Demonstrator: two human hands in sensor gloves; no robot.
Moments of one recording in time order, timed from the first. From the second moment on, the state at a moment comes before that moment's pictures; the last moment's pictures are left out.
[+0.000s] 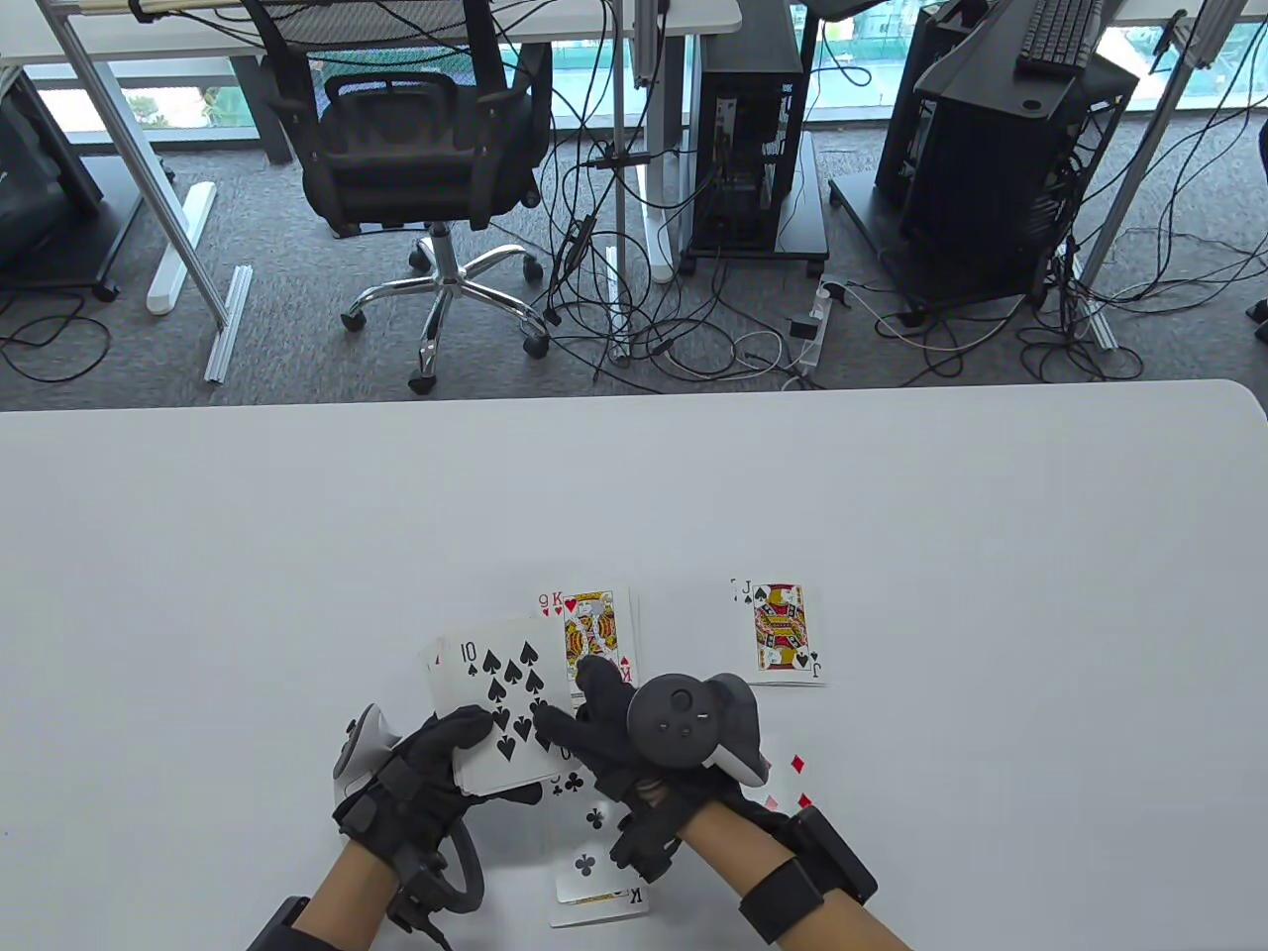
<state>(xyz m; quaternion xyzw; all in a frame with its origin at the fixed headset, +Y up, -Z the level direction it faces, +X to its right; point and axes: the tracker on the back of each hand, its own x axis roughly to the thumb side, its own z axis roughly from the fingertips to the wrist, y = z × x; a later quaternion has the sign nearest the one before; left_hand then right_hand) -0.221 -0.796 -0.275 -0.26 -0.15 0.86 0.41 -0.006 -0.719 -0.283 0.27 -0.01 0.89 0.36</state>
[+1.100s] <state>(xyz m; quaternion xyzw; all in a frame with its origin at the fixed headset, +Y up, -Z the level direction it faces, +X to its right) -0.220 -0.796 -0.275 -0.26 -0.15 0.86 0.40 0.147 -0.703 -0.386 -0.01 -0.05 0.92 0.38</state>
